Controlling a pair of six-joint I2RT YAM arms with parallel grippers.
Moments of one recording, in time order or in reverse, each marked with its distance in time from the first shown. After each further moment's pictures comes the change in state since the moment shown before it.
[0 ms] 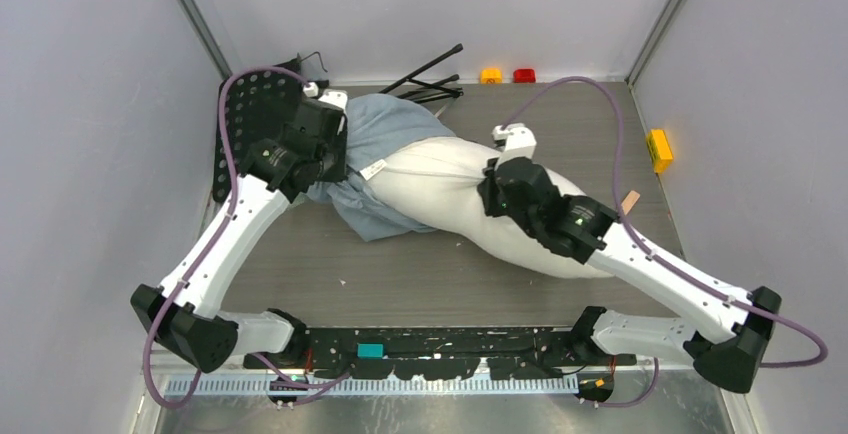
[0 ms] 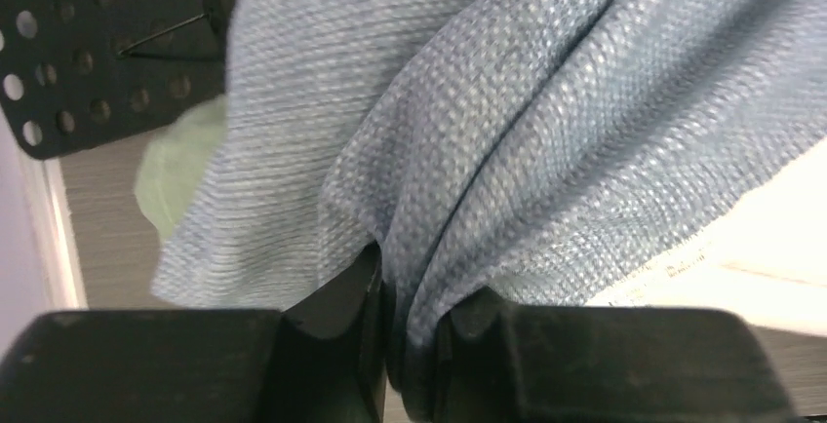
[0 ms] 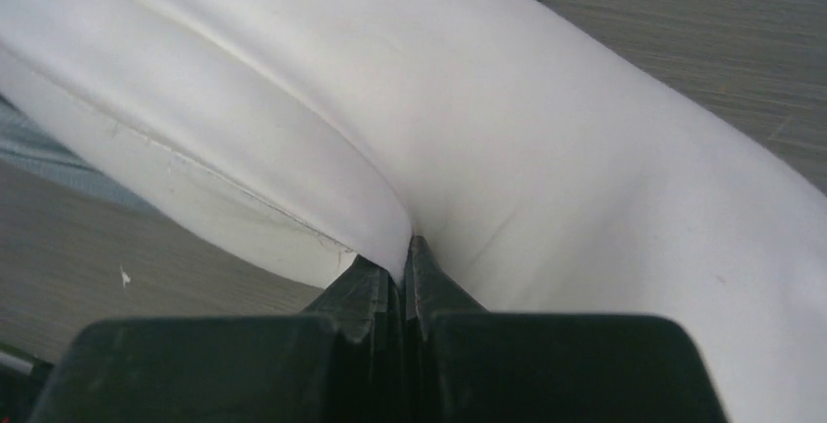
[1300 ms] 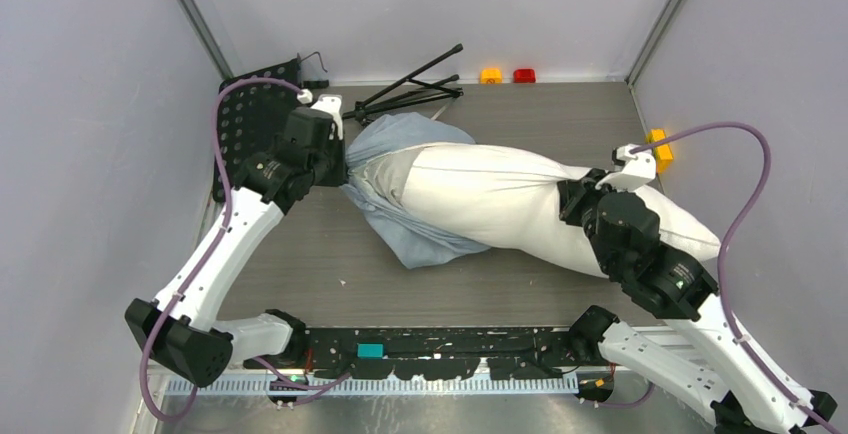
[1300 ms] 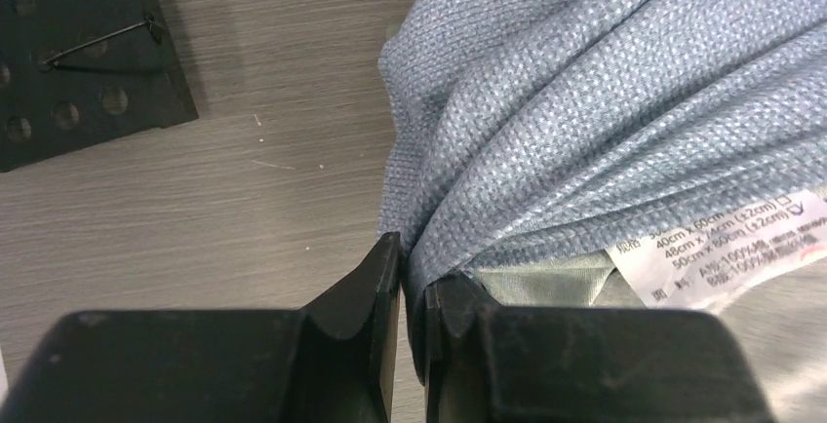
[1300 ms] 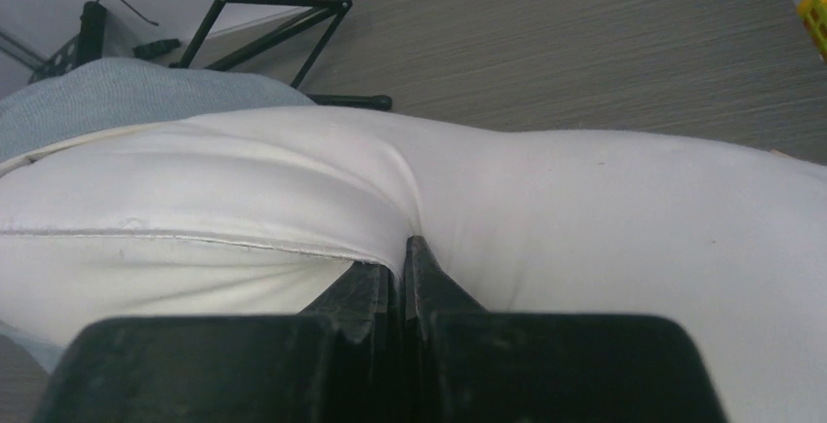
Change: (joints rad) left arm 0.043 -0.091 -0.122 0.136 0.127 -0.024; right arm -0.202 -0.494 -0.123 -0.104 0.166 0.082
